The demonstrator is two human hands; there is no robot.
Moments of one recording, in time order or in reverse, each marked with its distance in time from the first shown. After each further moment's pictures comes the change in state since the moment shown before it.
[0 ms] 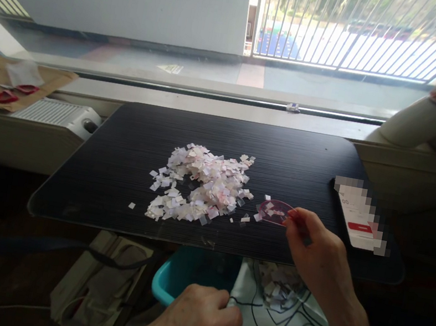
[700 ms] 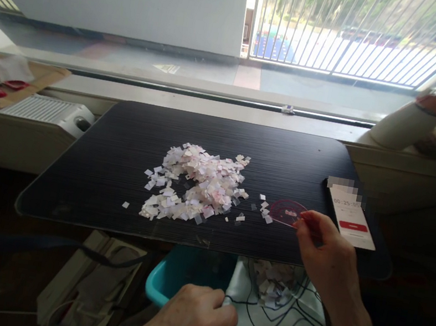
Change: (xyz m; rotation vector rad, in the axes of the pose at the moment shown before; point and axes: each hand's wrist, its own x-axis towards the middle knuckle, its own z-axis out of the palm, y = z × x) left_hand -0.001 0.001 0.003 -0.044 0.054 0.013; right_hand -0.005 0.017 -0.007 -0.016 0.099 0.121
